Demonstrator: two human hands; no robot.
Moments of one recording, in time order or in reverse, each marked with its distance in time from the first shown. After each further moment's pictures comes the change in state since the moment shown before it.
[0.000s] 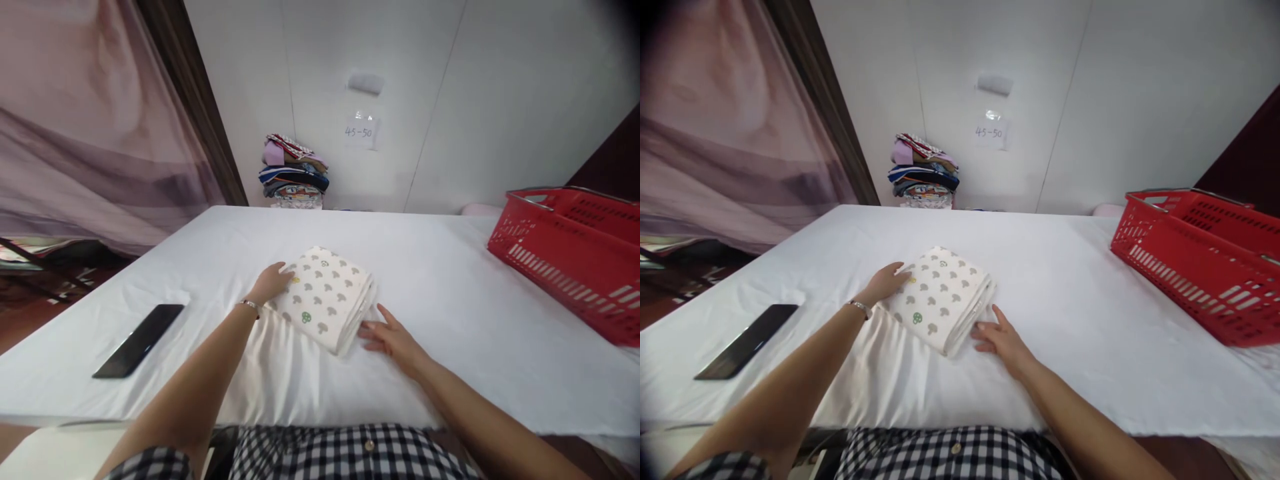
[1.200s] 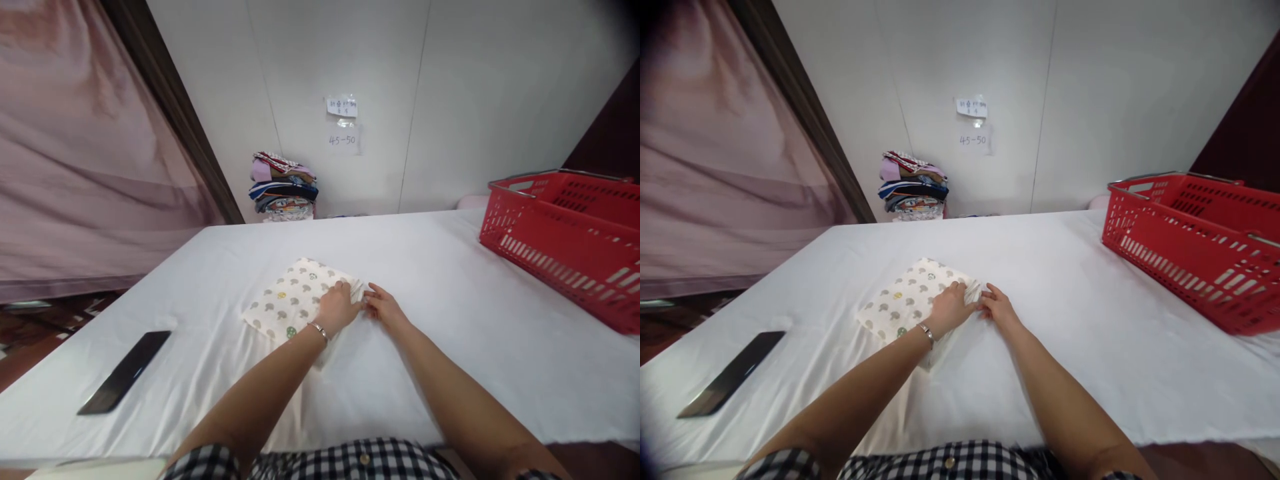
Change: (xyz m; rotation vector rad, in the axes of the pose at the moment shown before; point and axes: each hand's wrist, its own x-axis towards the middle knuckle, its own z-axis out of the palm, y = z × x) left_hand -0.071 0.152 0.111 0.404 -0.063 0.405; right_hand 0.088 -0.033 -0.034 0.047 0.078 -0.191
